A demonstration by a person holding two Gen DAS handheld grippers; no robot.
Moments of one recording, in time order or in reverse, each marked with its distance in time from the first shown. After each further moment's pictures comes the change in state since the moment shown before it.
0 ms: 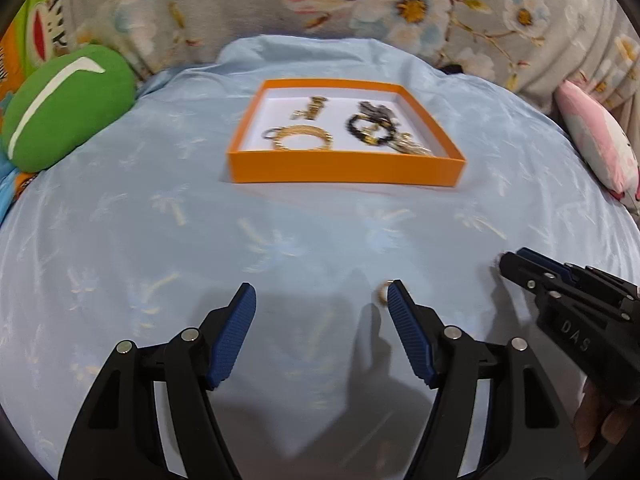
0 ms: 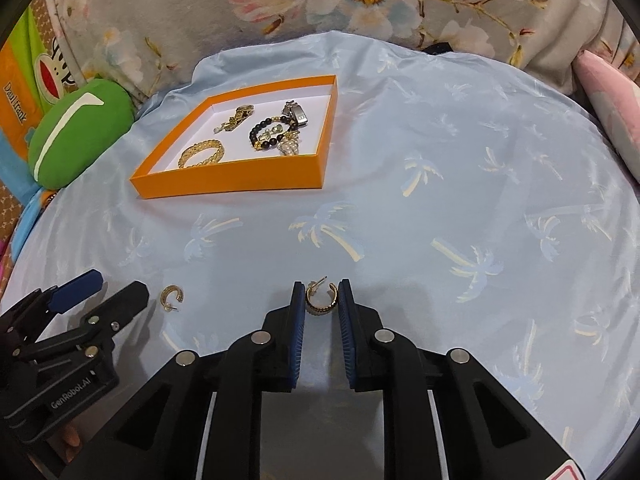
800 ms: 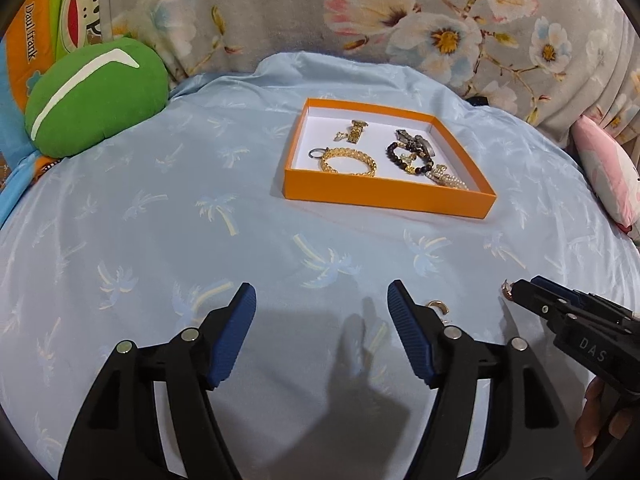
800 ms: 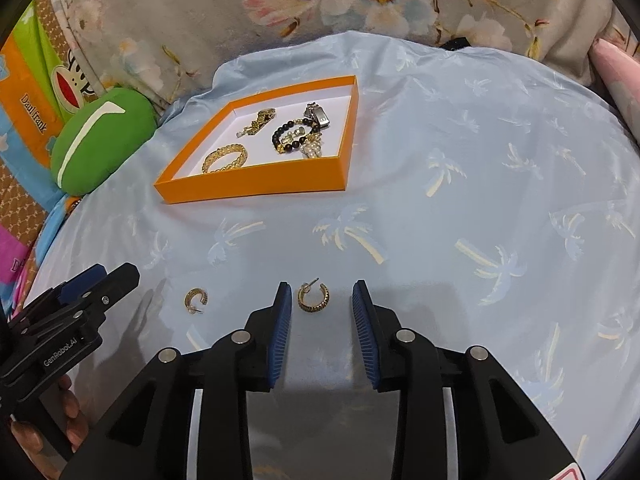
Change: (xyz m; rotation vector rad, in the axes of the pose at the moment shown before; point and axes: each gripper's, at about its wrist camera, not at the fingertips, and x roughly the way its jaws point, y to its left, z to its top) left arm -0.010 0.038 0.001 -0.098 -0.061 0.043; right arm 0.007 -0.001 0.003 0.024 0.015 0.119
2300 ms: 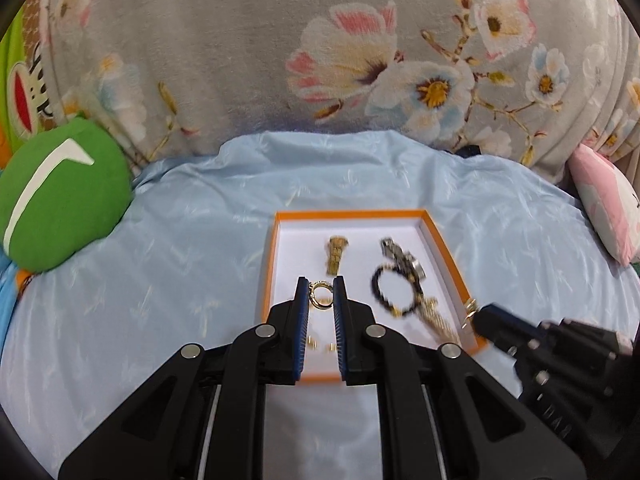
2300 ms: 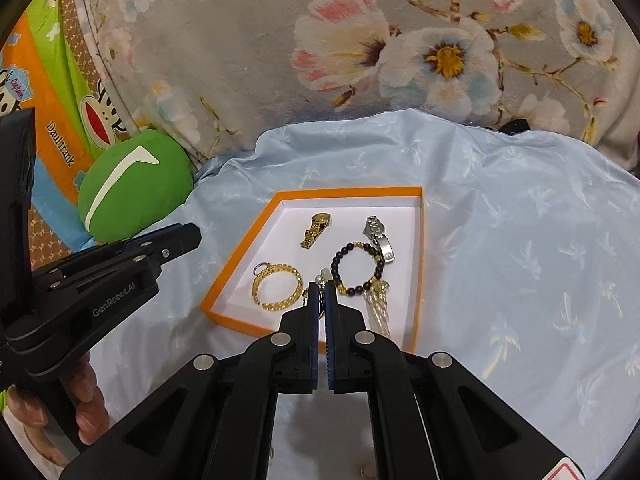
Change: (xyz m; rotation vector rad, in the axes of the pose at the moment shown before) left arm 0.029 -0.022 0.149 0.104 -0.094 -0.035; right arm 0.016 0.042 0.125 -0.083 -0.130 0.113
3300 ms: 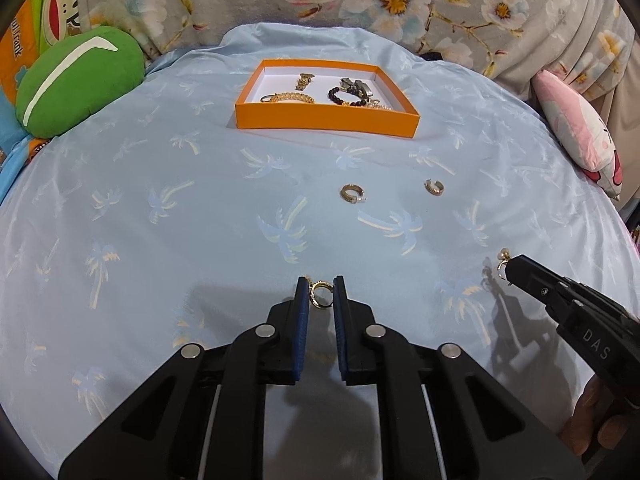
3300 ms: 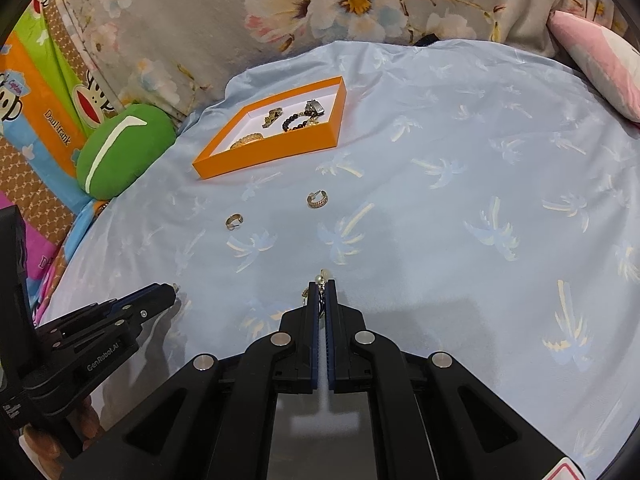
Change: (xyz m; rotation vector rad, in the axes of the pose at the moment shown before) left arm -0.100 -0.038 -0.195 -0.045 0.191 -0.046; right arm -0.124 -0.021 -0.182 0.172 0.072 -0.046
